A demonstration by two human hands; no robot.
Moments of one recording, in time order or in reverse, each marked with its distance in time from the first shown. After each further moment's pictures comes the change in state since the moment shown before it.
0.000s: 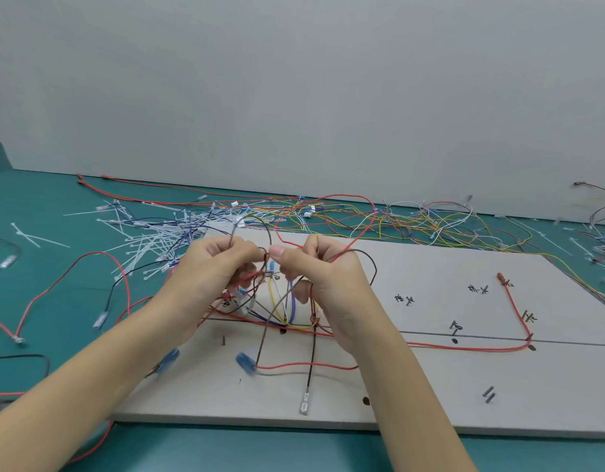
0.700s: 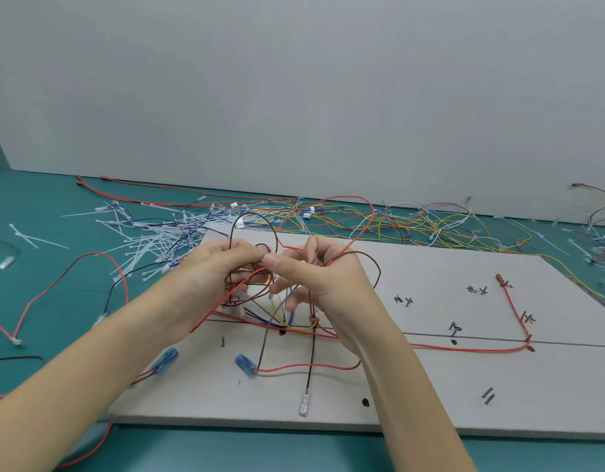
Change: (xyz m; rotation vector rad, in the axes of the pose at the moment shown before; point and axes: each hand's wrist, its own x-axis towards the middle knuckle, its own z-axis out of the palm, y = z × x) left_hand 0.000 0.006 -0.004 -0.078 -0.142 -0.175; right_hand 0.000 0.000 -0.002 0.072 -0.076 -0.006
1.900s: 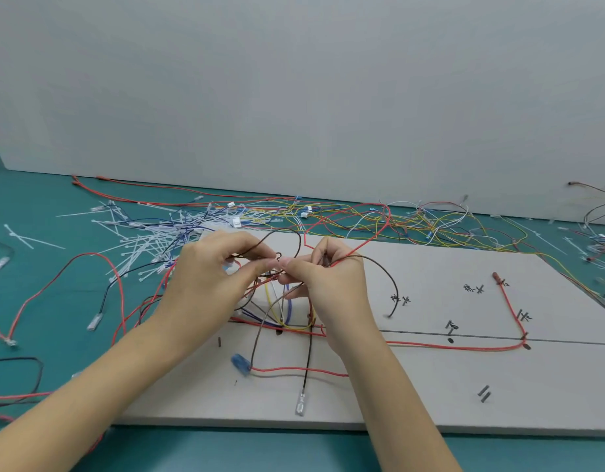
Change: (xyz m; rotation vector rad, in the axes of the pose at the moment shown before) left_hand -0.015 -0.003 0.011 0.687 0.264 0.718; right_hand 0.004 0.009 0.004 -0.071 0.283 -0.059
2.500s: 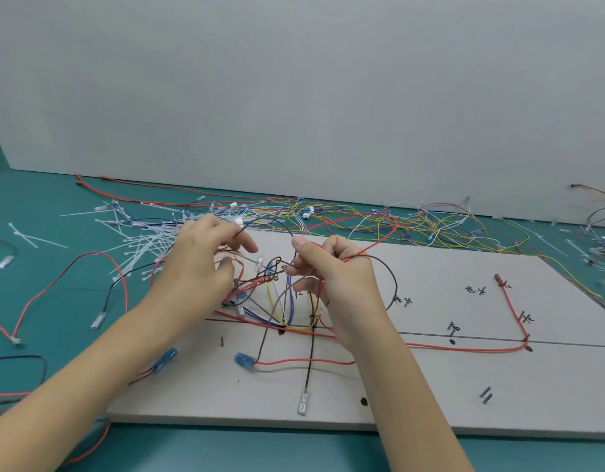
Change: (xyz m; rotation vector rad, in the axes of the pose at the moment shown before) left_hand 0.011 -0.021 -0.011 0.291 -0.068 -0.077; right_hand 0.004 -0.003 -0.009 0.150 -0.040 0.073
